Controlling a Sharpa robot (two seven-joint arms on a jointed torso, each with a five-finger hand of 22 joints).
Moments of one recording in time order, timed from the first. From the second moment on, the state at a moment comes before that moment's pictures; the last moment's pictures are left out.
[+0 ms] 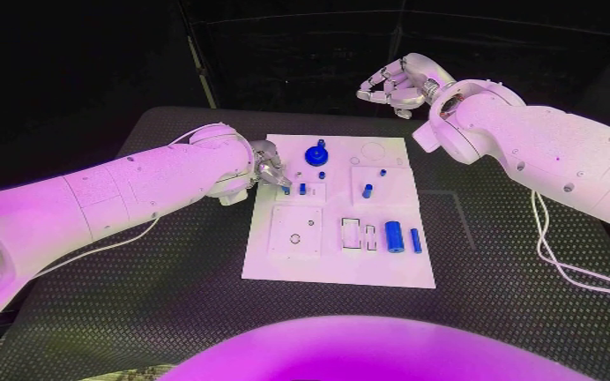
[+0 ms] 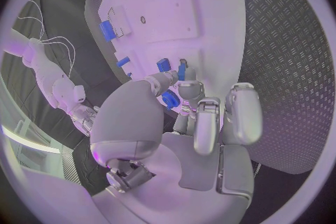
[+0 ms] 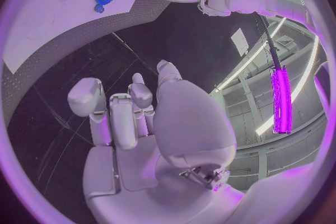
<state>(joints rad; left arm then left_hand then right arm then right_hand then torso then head) 1.13 -0.61 -0.02 1.28 -1.10 0.08 -0.52 1.17 -0.12 0.62 0.09 0.22 0.89 0.07 0.66 0.50 1.27 -0.01 1.10 0.84 1.46 -0.06 1.57 1.31 0.06 1.41 0.05 1.36 1.31 1.11 -0.71 0.23 1.32 -1.02 -0.28 -0.04 1.38 -0.03 -0.11 0.29 0.44 0.91 0.15 0.20 0.07 1.22 0.07 1.18 1.11 1.47 -0.01 1.43 1.31 0.09 1.27 0.10 1.27 1.01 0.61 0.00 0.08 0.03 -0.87</state>
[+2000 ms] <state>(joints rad) 1.13 -0.56 -0.03 1.23 -1.11 0.16 -0.53 1.13 -0.13 0.62 0.07 0.24 0.92 0.06 0.68 0.50 1.30 -0.01 1.13 0.88 1.47 -0.06 1.57 1.31 0.06 1.42 0.04 1.36 1.31 1.10 -0.70 0.23 1.32 -1.02 -0.27 -0.04 1.38 -0.03 -0.11 0.29 0.45 0.91 0.15 0.21 0.07 1.22 0.07 1.18 1.11 1.47 -0.01 1.43 1.31 0.09 1.27 0.10 1.27 1.01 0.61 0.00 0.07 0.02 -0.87</state>
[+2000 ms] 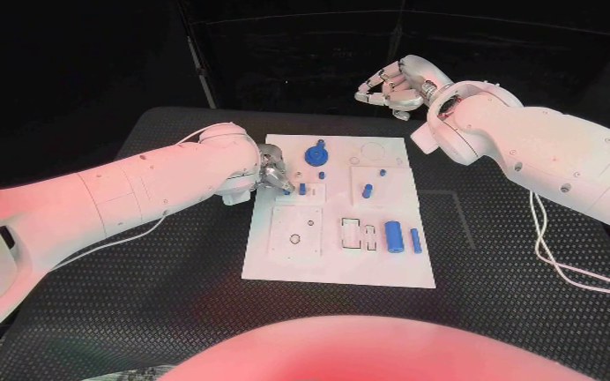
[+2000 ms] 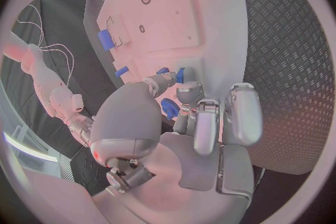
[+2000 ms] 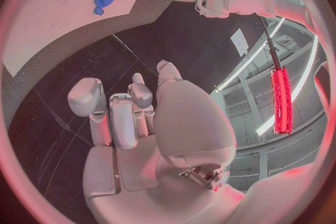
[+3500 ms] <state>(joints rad) 1.13 -0.61 0.07 1.28 -1.05 0.02 -0.48 1.09 -0.11 0.14 0.27 0.24 0.80 0.12 0.57 0.39 0.98 0.05 0.85 0.56 1.37 -0.02 1.28 1.20 0.16 1.10 0.08 0.85 0.98 1.10 -0.70 0.23 1.31 -1.02 -0.27 -0.04 1.38 -0.03 -0.11 0.28 0.45 0.91 0.15 0.21 0.07 1.22 0.07 1.18 1.11 1.47 -0.01 1.43 1.31 0.09 1.27 0.10 1.27 1.01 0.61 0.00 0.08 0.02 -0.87</state>
